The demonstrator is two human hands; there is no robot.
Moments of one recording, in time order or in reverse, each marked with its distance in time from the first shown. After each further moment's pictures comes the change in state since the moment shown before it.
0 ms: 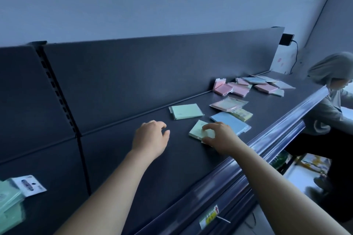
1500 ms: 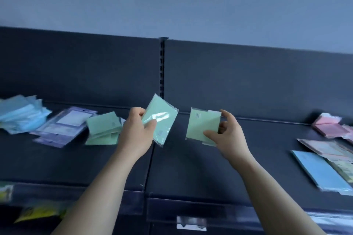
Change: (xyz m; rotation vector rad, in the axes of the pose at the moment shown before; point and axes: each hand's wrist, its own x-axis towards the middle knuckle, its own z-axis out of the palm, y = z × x) left_hand -0.134 -0.064 -0.087 -0.328 0.623 -0.626; right_hand -0.013 -0.127 0.037 0.844 -0.170 -0.425
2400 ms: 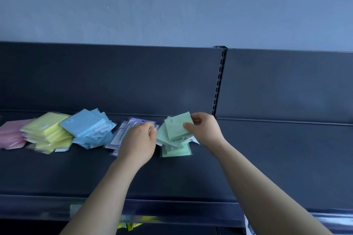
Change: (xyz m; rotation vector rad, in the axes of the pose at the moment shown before) left_hand 0.067 -0.121 -0.147 0.416 -0.089 0.130; right_hand 0.008 -0.087 0.229 -0.093 -0.125 -0.002
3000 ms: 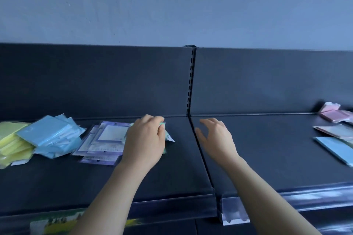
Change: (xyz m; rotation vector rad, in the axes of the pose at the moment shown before) left_hand -0.021 0.081 0.020 -0.069 0.113 0.294; right_hand -0.042 0.044 -0.075 -0.658 0.252 -0.144
